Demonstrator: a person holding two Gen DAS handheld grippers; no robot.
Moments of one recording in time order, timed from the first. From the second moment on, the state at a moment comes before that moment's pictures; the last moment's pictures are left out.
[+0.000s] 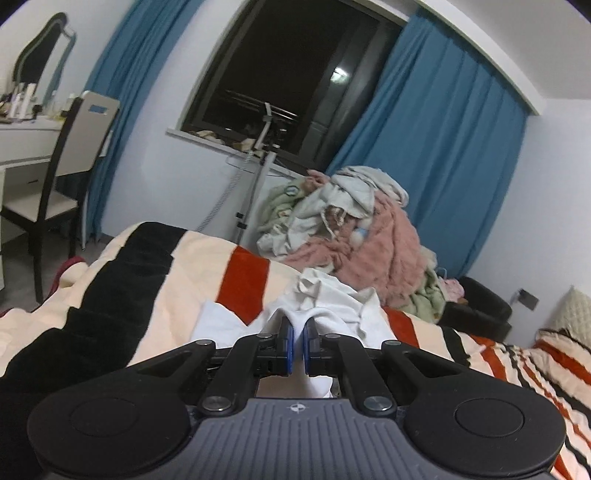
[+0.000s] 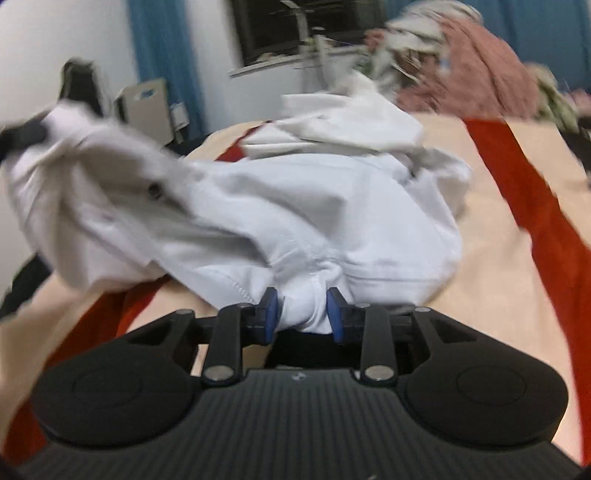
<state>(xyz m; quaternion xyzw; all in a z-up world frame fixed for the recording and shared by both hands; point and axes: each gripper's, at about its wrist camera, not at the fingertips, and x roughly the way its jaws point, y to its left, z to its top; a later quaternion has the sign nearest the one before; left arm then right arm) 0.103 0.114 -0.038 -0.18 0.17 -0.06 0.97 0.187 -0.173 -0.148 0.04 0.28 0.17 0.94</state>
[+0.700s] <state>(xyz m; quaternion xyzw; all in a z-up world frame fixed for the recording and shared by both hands) 0.086 0.099 -0.049 -0.21 0.24 -0.14 0.94 0.099 -0.255 -0.065 0.06 0.18 0.04 0.98</state>
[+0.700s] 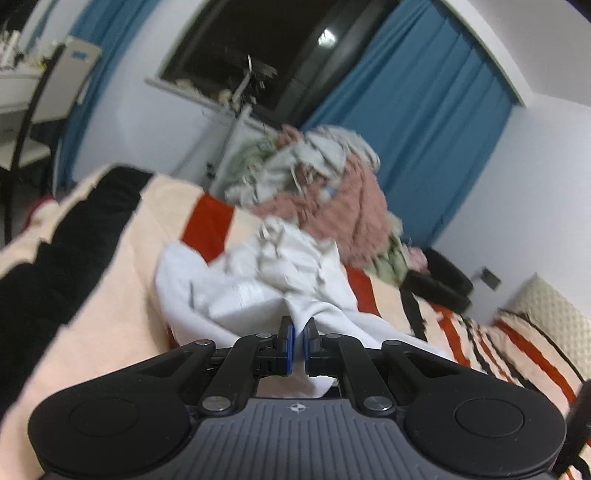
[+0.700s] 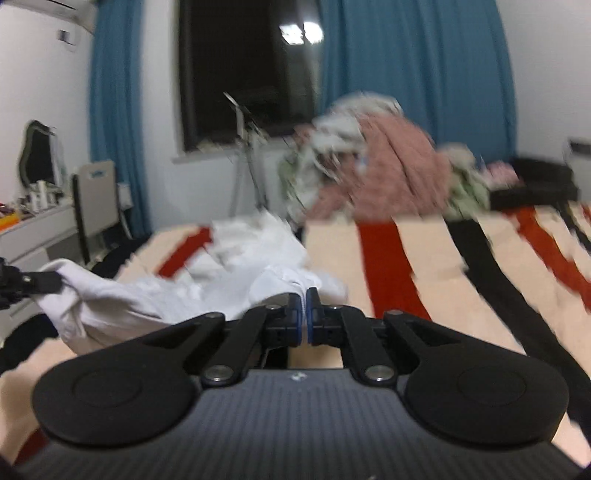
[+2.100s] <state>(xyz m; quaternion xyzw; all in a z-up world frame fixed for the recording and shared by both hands) 0.031 0.055 -0.045 -0.04 0.23 -0.12 0.96 0.078 -0.231 -0.053 -0.07 0.04 0.01 1.00</state>
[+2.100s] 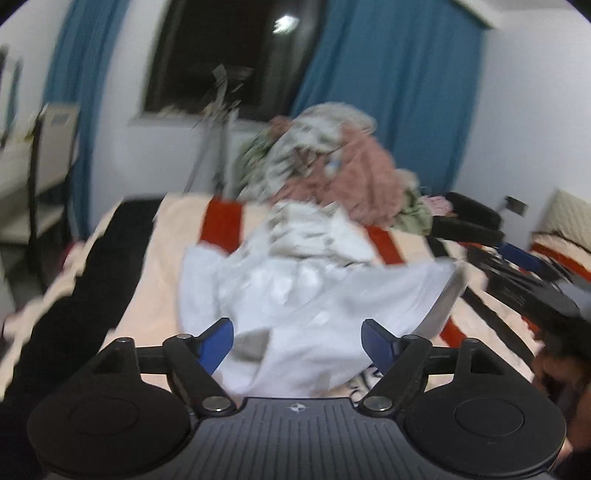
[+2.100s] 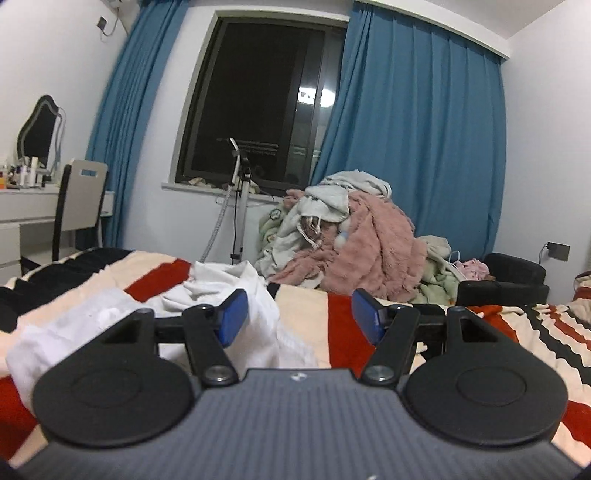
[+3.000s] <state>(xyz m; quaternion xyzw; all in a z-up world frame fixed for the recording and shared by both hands) 0.149 0.030 -0.071 0.05 0.36 -0.20 0.91 0.098 -0.244 -0.083 -0.04 0.27 0.12 0.96</state>
